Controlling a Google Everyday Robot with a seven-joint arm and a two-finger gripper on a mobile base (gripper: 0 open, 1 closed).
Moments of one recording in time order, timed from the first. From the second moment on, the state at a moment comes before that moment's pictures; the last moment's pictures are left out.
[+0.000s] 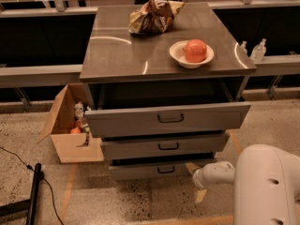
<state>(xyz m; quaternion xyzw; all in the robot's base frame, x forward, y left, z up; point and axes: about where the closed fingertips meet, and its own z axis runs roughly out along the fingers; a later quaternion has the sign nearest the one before) 0.576 -0.223 0.215 -0.76 0.62 -0.03 0.19</state>
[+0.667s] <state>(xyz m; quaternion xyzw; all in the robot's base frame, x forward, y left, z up) 0.608 -0.225 0.206 -0.76 0.62 -0.04 0.21</state>
